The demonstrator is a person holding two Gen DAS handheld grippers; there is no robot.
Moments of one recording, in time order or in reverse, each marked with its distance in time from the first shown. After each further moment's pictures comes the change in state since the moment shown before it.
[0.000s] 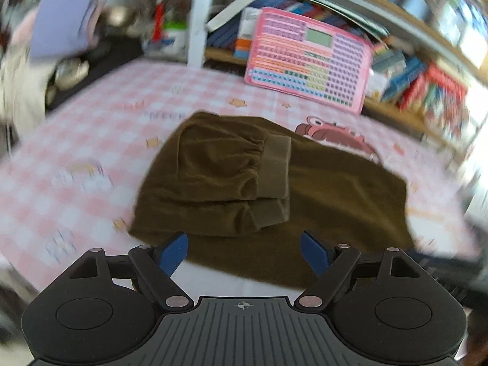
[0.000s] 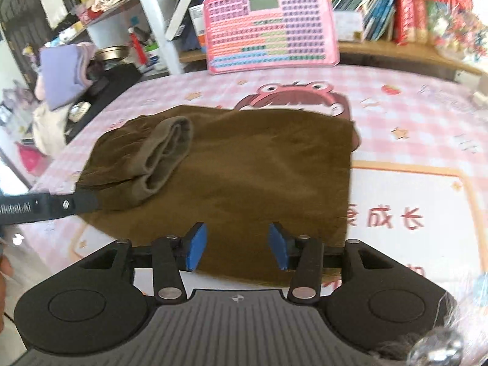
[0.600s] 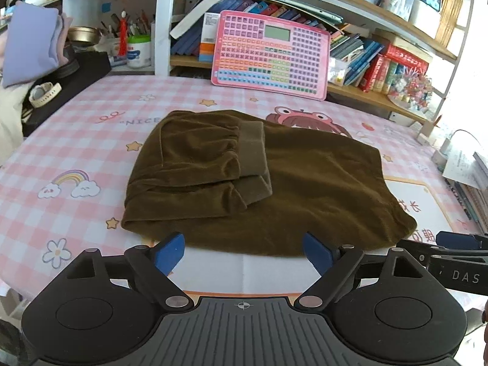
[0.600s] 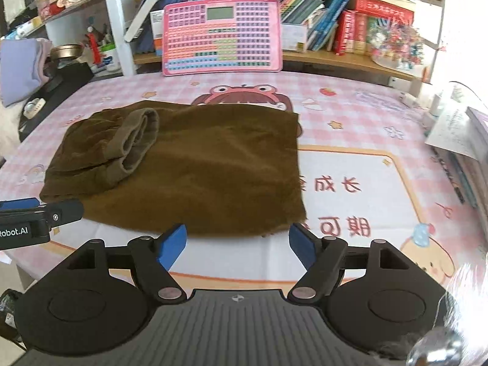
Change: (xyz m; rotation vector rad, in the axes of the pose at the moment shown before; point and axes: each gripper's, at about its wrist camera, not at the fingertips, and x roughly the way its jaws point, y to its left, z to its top) left arm -0.010 0.016 -0.029 0.061 -0.024 -0.146; right arm -0.043 0.039 -0.035 0.023 -0.030 -0.282
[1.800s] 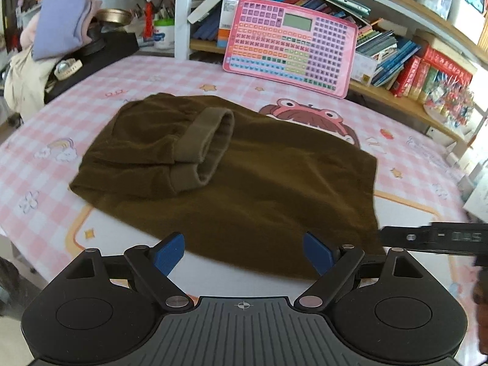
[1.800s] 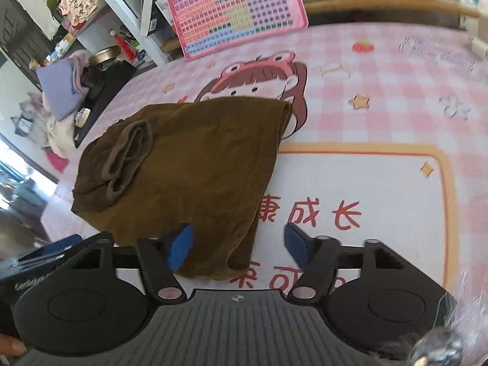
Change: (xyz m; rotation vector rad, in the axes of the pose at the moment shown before) left arm 0.030 -0.115 0.006 -0.178 0.027 0.215; right arm 0.086 -0.144 0.061 0.056 0.219 0.469
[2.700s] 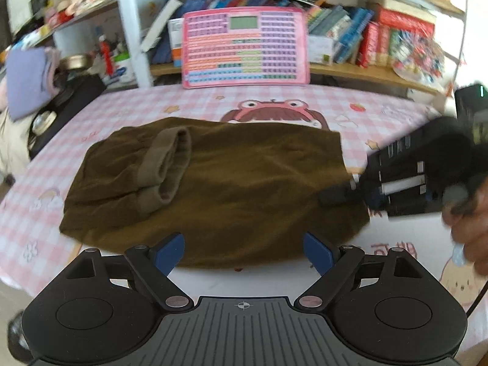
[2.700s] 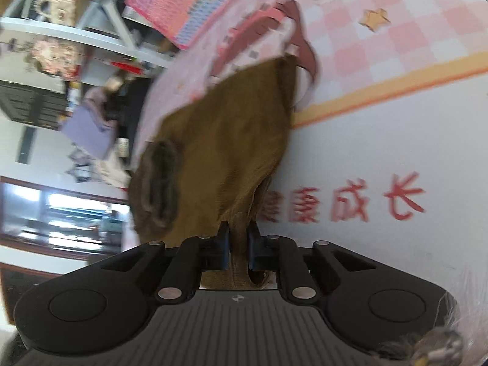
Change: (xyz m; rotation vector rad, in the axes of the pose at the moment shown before) left arm 0.000 -0.055 -0.007 0.274 -0.010 0.020; right arm 0.039 -0.051 0.027 0.397 0.151 0.362
